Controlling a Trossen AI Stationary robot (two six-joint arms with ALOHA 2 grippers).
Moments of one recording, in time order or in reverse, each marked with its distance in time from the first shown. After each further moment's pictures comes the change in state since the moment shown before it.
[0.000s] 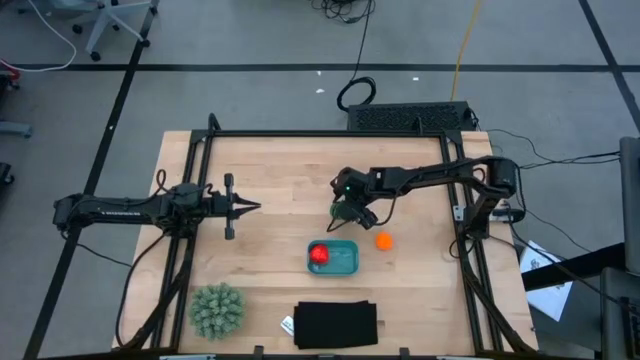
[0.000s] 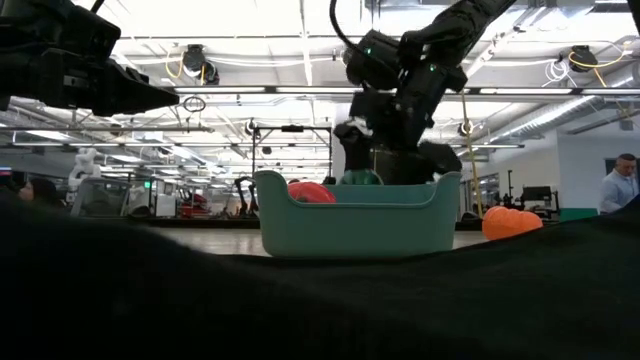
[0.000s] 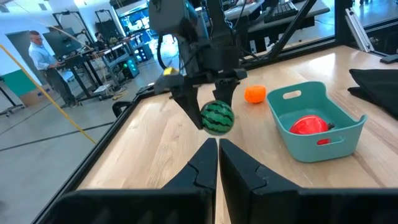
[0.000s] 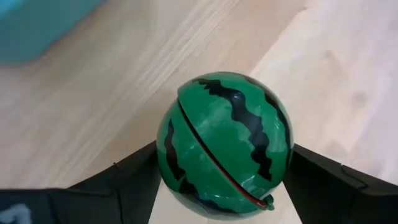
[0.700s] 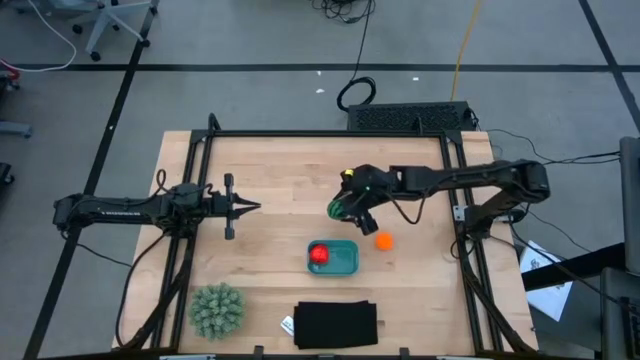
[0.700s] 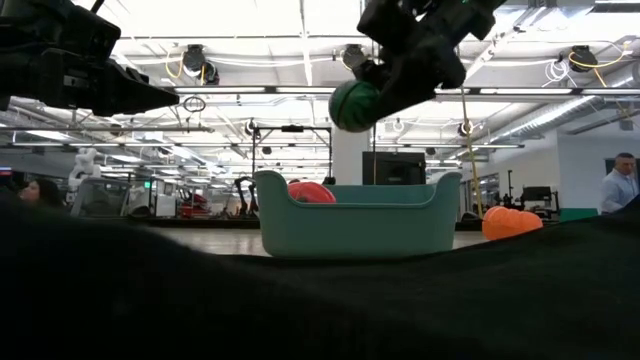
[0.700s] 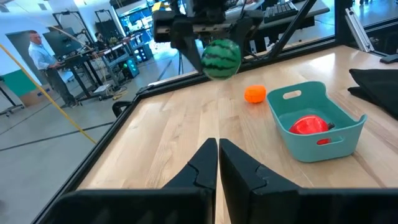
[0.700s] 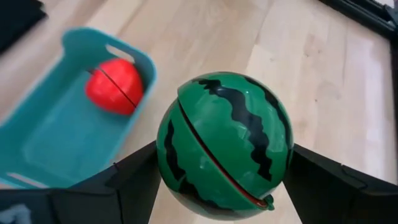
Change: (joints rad) left arm 0.000 0.000 0.000 0.000 0.000 0.000; right arm 0.091 -0.242 0.000 0.005 -0.008 0.411
